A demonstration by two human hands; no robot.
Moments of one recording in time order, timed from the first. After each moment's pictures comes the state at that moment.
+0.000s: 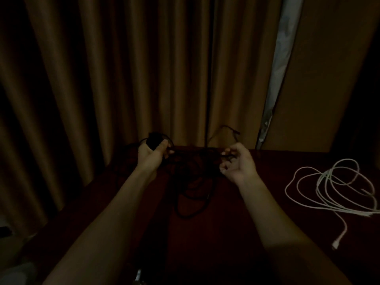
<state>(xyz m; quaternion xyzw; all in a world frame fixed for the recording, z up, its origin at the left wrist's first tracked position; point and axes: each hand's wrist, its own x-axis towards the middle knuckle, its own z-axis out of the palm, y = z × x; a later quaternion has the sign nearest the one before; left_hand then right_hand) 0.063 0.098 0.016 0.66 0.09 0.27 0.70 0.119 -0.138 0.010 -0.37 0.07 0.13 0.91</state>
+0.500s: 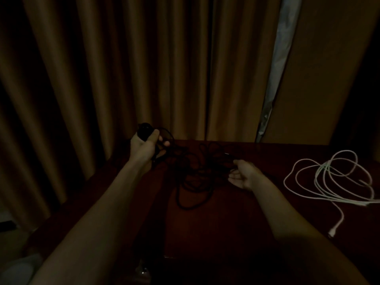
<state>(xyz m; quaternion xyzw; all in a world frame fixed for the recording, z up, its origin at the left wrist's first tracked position) 0.051 0.106 0.025 0.59 0.09 0.26 0.76 0.118 -0.167 -0.022 -0.67 0.16 0.15 0.71</state>
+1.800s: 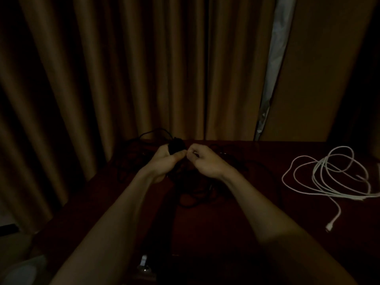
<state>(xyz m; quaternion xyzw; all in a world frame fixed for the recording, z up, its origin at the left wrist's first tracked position) 0.041 0.075 0.008 0.78 -0.01 0.07 0.62 0.084 -0.095 0.009 -0.82 -0.31 0.05 0.47</state>
